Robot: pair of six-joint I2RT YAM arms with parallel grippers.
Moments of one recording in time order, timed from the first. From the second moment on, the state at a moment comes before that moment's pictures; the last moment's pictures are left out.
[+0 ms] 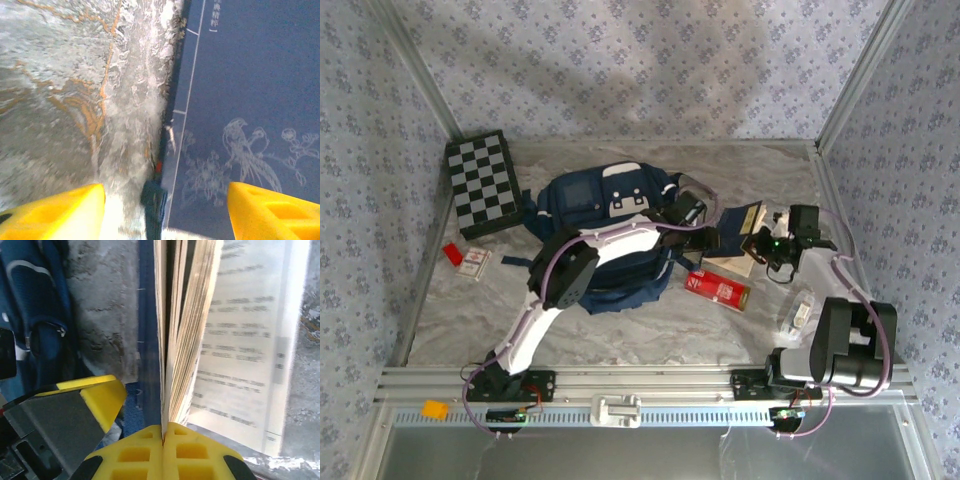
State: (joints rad) left arm -0.89 2.26 1.77 -0.39 0.17 -0.82; right arm -0.12 1.32 0.74 -0.41 -0.54 0.53
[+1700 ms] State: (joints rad) left arm -0.62 1.66 0.86 0.19 0.48 -1.36; right arm 0.40 1.20 0.56 -0.05 -0.54 0.85
